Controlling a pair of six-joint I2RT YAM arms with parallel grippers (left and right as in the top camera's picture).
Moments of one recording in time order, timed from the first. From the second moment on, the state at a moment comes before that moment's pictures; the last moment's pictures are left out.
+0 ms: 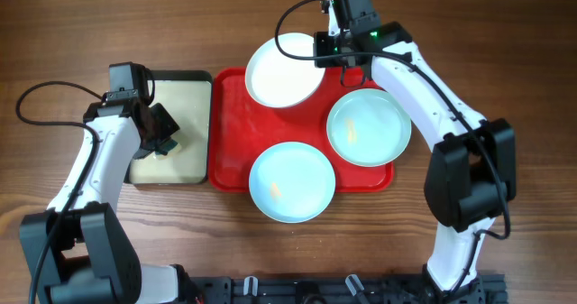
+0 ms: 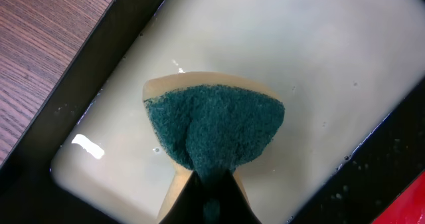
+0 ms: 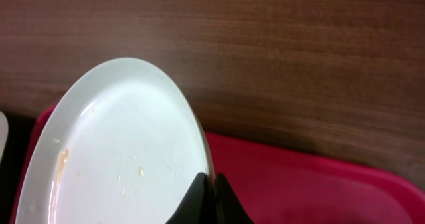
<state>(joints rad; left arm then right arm) 0.13 1.60 1.02 -0.74 -0.09 -0.52 0.38 2.05 1.69 -0.59 -0.10 0.27</state>
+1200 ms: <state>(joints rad) 0.10 1.60 1.02 -0.70 -0.09 -0.48 0.40 2.24 1.69 -0.68 -0.27 0.22</state>
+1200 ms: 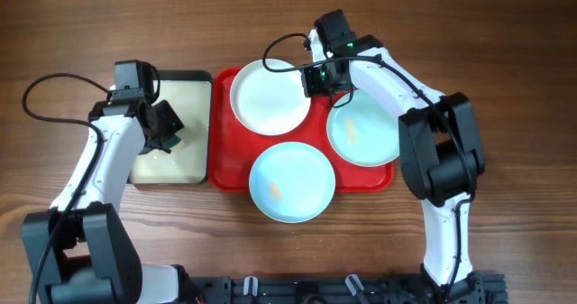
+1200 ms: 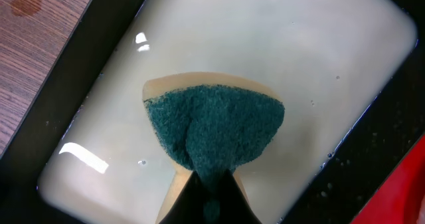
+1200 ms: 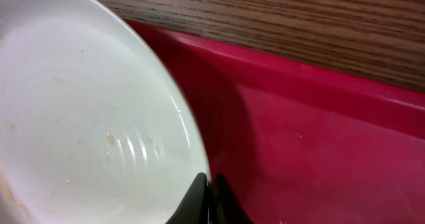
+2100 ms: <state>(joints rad) 0.10 1.60 1.02 -0.70 -0.09 -0.47 0.40 2.01 1.69 -1.07 -0.30 0.17</state>
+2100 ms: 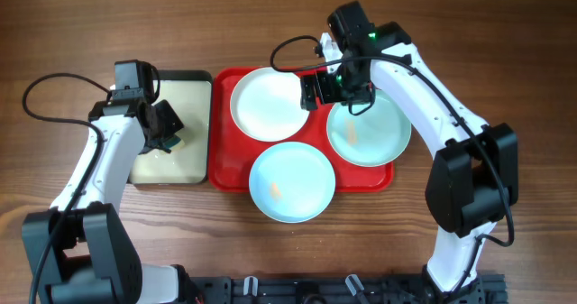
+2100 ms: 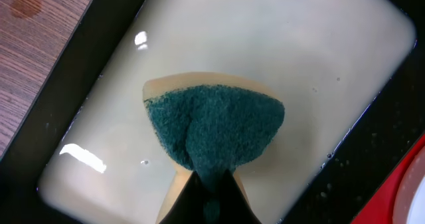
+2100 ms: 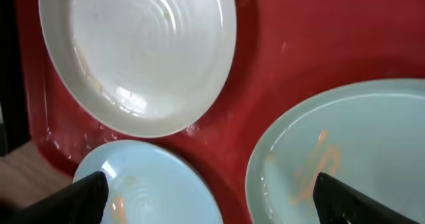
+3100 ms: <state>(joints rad) 0.10 1.60 1.02 -0.70 -0.09 -0.47 0.40 2.01 1.61 -1.21 -0.34 0.20</state>
